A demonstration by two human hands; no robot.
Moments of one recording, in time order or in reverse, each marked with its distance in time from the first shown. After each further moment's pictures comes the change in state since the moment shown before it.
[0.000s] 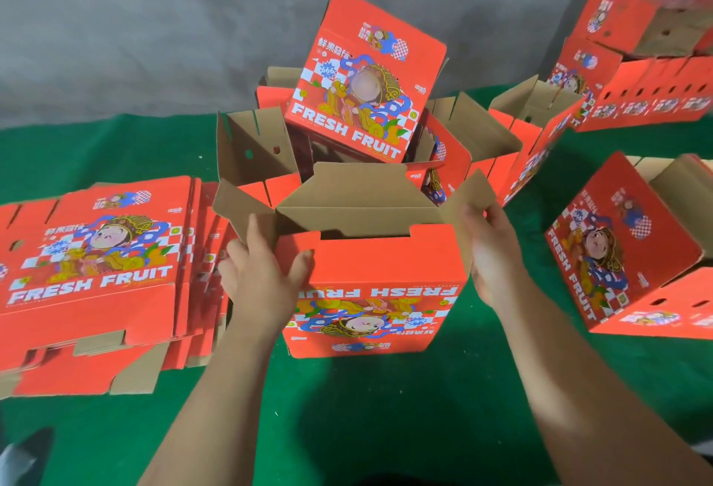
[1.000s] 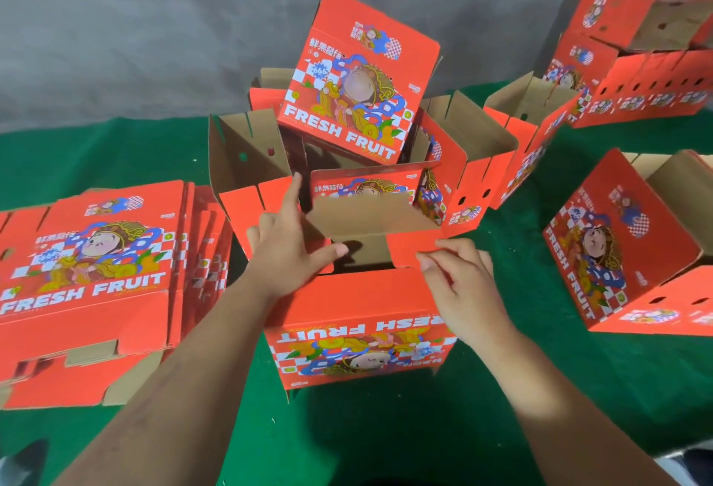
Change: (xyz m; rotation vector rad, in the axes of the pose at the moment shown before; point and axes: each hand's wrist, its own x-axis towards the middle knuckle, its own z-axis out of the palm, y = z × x) left_hand 0.056 0.009 0.023 0.167 -0.211 0.458; right_hand -0.035 0.050 -0.013 -0.852 -0.149 -0.476
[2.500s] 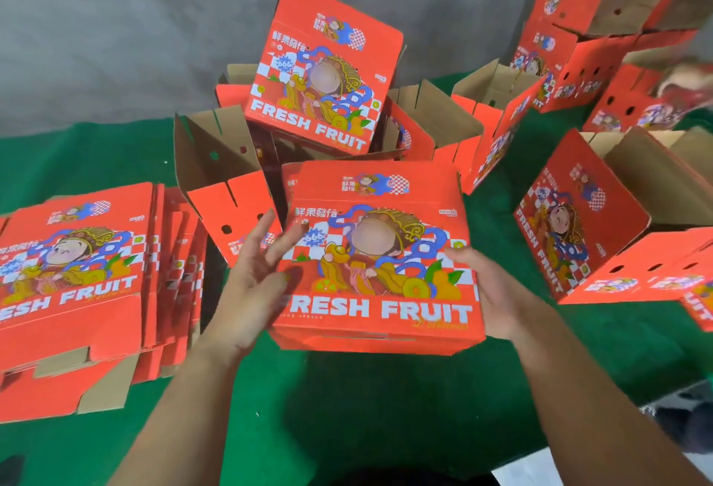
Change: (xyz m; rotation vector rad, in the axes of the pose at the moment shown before) left_hand -0.069 0.010 0.012 -1.125 -0.068 -0.180; right_hand -0.008 0.036 -0.059 1.082 -0.454 0.894
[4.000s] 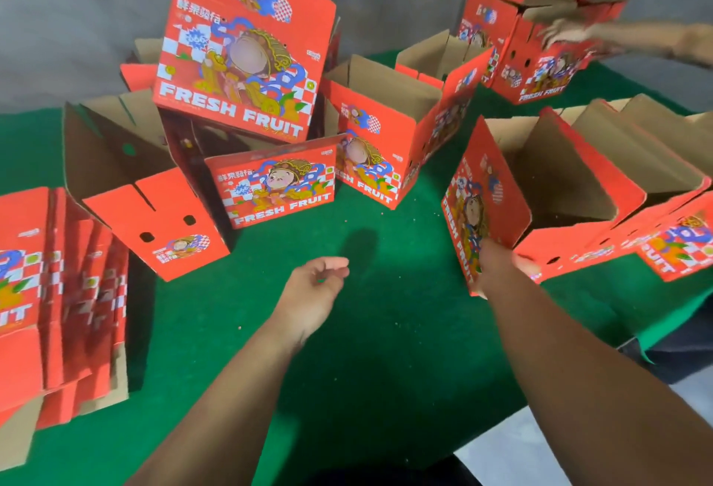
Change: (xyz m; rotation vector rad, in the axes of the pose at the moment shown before) left_hand 0.048 -0.072 0.131 0.290 -0.142 -0.328; right_hand 0.072 -0.014 -0.120 0.298 0.806 -0.012
